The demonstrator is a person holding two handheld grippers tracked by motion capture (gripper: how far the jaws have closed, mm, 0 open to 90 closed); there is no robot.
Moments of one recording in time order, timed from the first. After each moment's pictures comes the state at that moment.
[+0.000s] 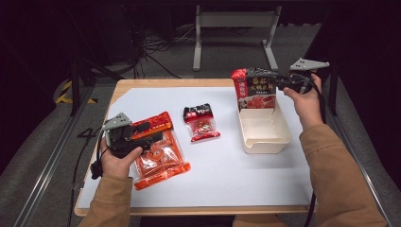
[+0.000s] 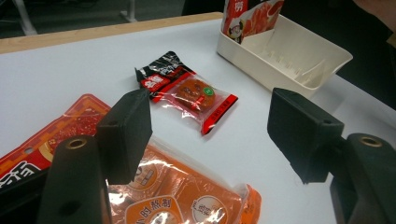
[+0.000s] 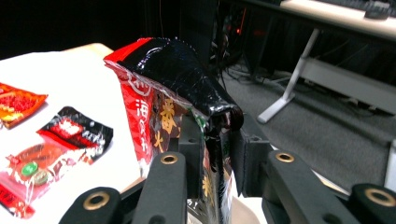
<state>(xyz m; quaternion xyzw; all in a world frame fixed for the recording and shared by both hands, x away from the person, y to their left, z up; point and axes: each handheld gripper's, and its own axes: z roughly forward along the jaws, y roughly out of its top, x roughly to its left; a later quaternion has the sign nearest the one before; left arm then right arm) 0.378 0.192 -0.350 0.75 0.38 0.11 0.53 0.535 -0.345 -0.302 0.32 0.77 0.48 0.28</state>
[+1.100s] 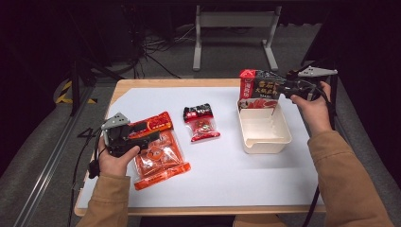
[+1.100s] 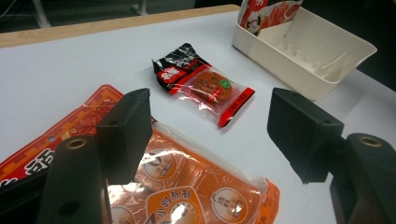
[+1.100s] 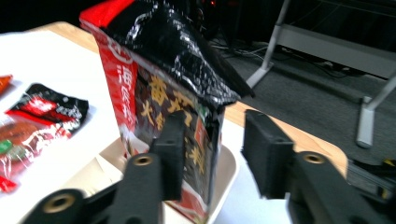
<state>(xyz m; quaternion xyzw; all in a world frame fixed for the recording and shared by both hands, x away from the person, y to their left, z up) 0.383 0.200 -0.355 0.75 0.40 0.12 0.51 0.515 -0.368 -0.311 0.39 0.76 0.43 0.29</state>
